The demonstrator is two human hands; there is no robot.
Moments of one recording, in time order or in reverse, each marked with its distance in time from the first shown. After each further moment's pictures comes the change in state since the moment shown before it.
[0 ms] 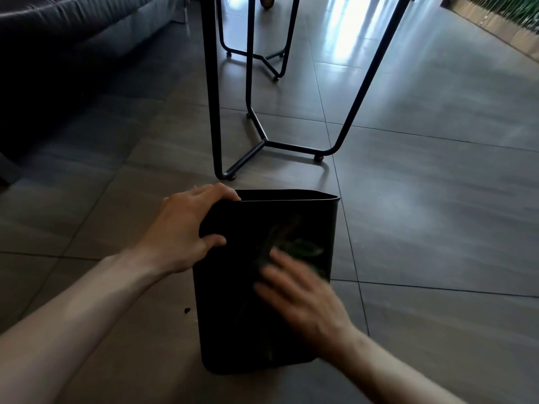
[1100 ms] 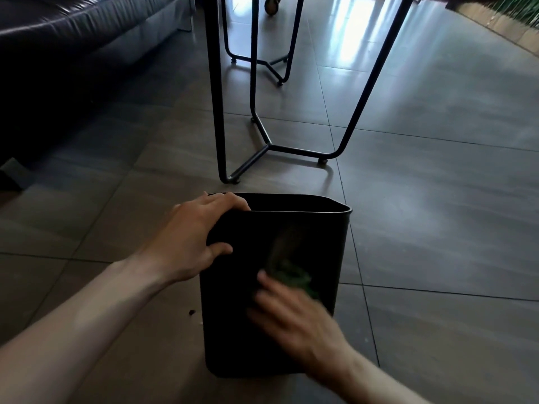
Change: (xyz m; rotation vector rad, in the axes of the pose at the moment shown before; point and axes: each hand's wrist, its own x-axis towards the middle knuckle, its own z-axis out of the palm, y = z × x) left_hand -0.004 0.006 -0.002 0.024 -0.082 0.029; right_hand -0.011 -0.022 0.012 0.046 0.002 -0.081
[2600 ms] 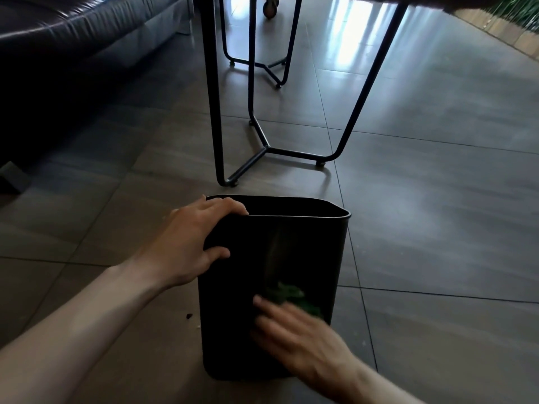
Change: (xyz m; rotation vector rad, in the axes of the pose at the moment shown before) left_hand 0.001 0.002 0.001 -0.025 -0.027 0.015; right_hand -0.021 0.002 -0.003 -0.045 -0.115 -0.132
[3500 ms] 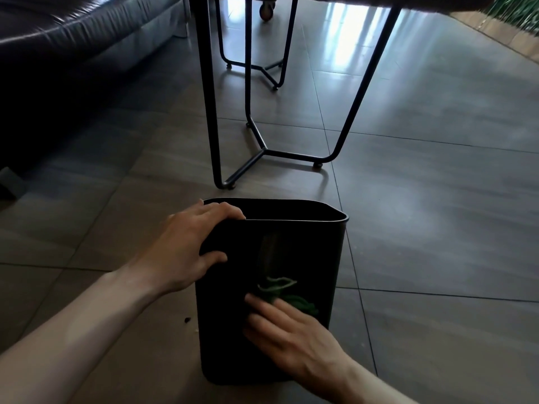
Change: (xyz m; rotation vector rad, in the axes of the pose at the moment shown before) left_hand 0.000 0.003 -0.002 0.006 0.012 0.041; right_hand 0.015 0.000 -0.007 0.008 0.036 0.033
